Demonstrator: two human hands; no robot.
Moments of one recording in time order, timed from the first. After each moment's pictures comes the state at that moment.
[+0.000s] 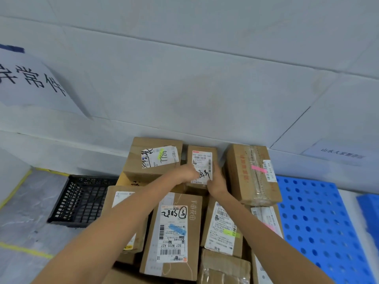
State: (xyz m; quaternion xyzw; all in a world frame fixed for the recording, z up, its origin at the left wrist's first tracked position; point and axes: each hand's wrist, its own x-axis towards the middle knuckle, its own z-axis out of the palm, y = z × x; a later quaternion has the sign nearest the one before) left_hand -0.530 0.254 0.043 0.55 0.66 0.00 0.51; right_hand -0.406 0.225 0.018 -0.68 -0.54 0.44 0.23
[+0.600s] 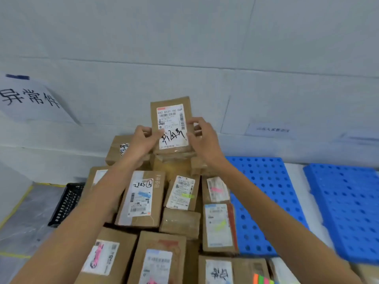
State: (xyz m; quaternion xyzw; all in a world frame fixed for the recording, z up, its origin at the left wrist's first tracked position) left_hand -0.467 0.124 0.224 0.39 0.67 0.45 0.45; right_hand -0.300 0.137 0.212 -0.55 -0.64 0.35 0.40
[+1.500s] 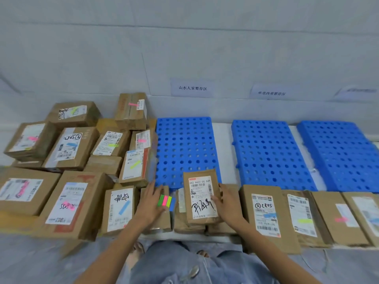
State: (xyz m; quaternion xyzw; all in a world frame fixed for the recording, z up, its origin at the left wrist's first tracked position) left_hand -0.185 -0.145 -0.022 0.72 0.65 0.03 0.24; right_hand 0.085 -0.163 0.027 -0.70 -0.59 0.35 0.20
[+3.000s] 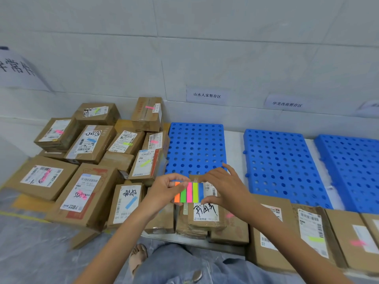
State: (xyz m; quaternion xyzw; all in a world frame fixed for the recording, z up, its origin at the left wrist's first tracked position) left_hand -0.126 -0.171 0.146 0.47 0.58 0.35 0.56; right_hand 0.079 -0.139 0.130 -0.39 -0.90 0.10 0.19
